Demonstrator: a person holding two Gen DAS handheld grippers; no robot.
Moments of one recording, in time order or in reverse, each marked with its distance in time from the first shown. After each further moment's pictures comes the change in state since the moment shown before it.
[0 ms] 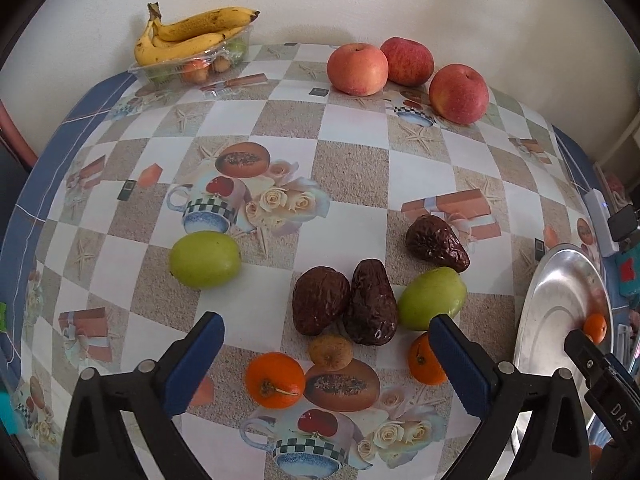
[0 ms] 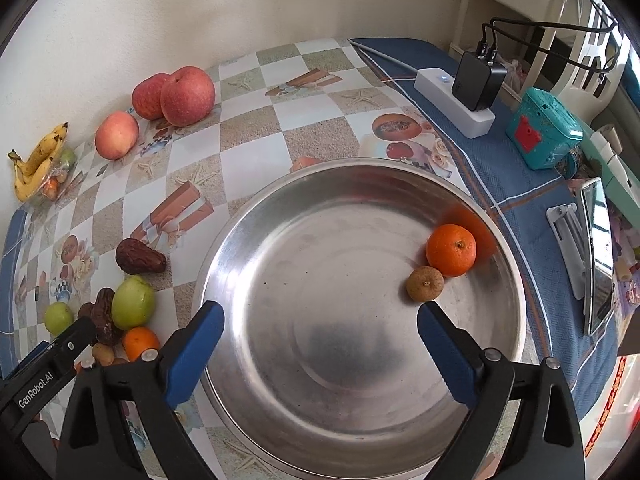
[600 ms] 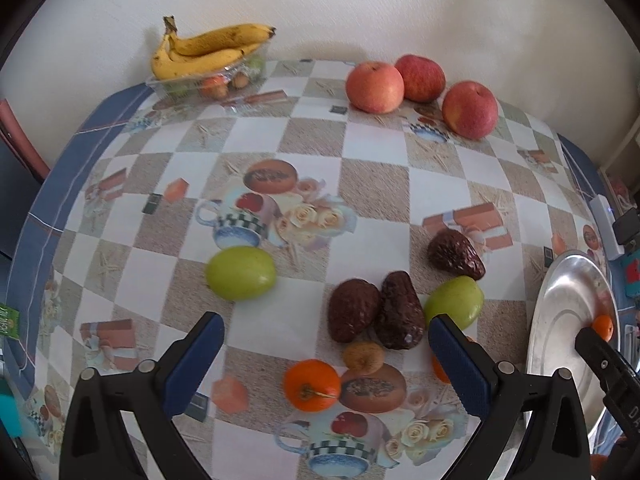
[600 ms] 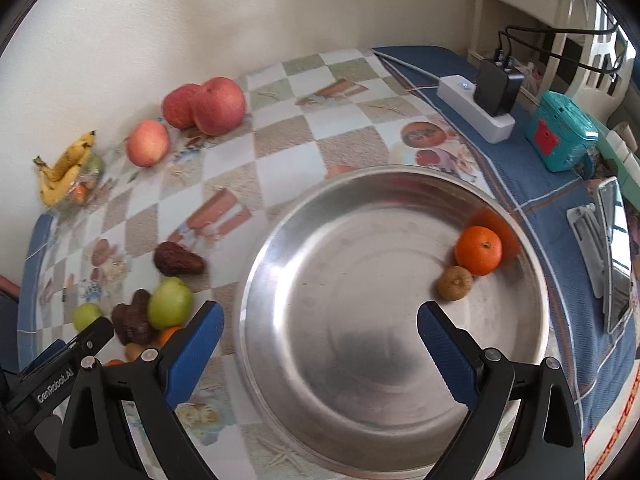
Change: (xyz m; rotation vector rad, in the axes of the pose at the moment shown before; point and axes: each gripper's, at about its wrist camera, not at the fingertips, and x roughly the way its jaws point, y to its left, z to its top) left arm -0.014 0.020 0.003 0.003 -0.051 0.033; right arm -0.013 0.012 -0.005 0.007 -0.037 0.113
